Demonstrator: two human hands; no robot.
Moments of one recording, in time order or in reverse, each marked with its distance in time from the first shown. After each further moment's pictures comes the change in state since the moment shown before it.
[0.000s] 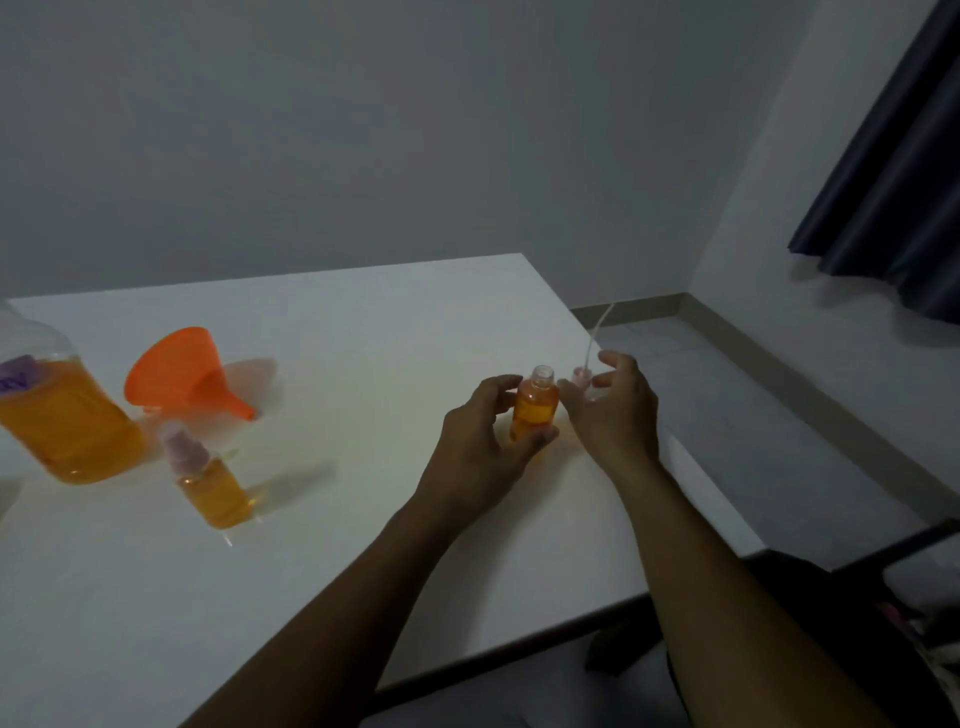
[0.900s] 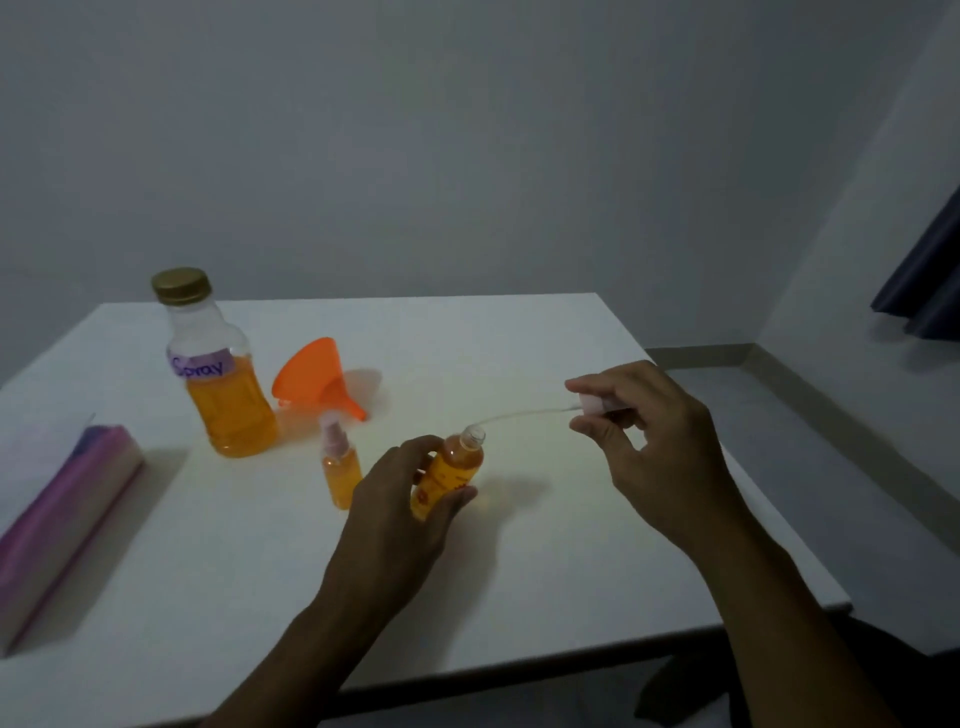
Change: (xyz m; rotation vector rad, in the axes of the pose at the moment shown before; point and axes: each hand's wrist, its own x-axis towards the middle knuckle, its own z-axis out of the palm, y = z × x) left_hand -0.104 -0.035 -0.124 0.230 0.341 0.043; right_hand -0.088 -0.085 -0.037 0.089 -0.173 -0.812
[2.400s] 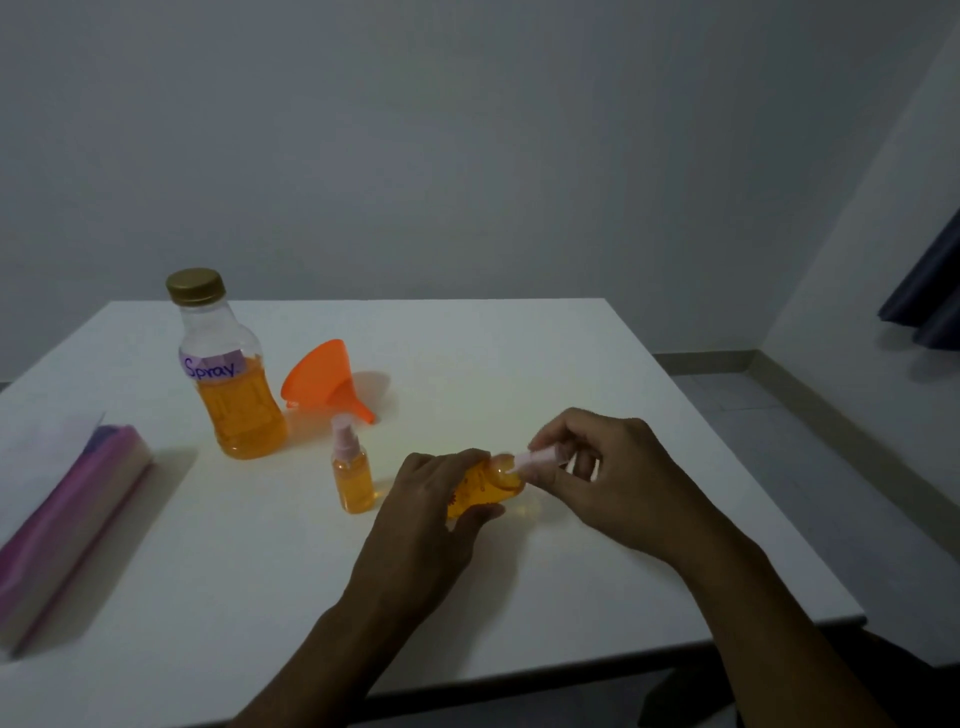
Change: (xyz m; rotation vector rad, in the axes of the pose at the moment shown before) left_hand 0.001 0.006 0.009 0.122 -0.049 0.163; right_hand 0.000 -0.015 0.019 0.000 -0.389 0.200
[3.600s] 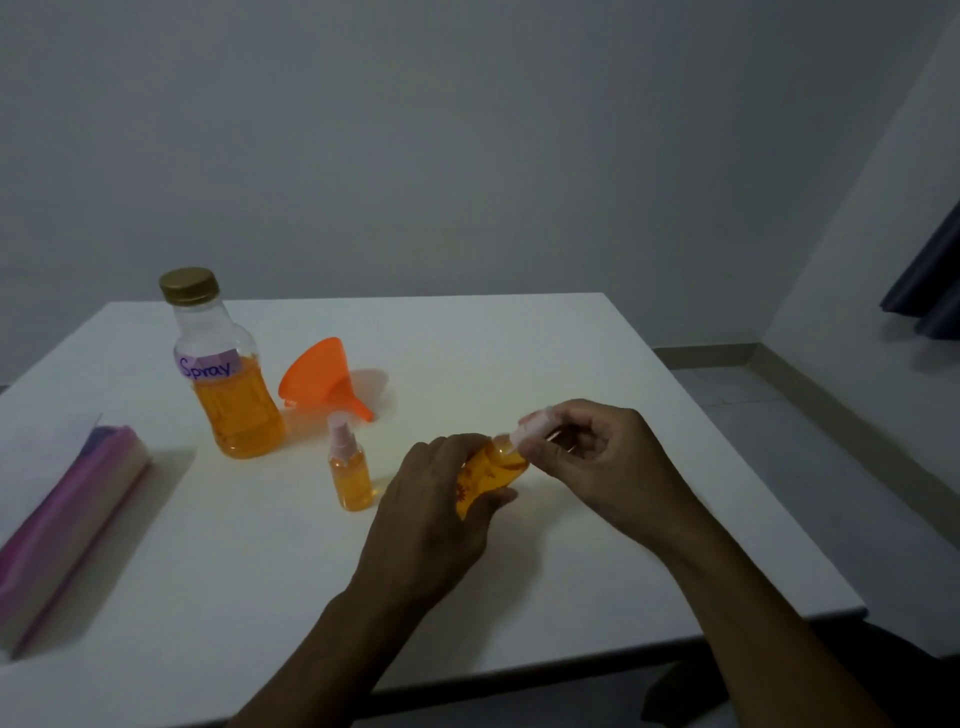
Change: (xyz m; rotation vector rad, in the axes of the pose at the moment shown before) left_hand 0.008 0.008 0.001 0.018 0.014 0.037; right_hand 0.007 0.006 0.013 0.429 0.091 0.034
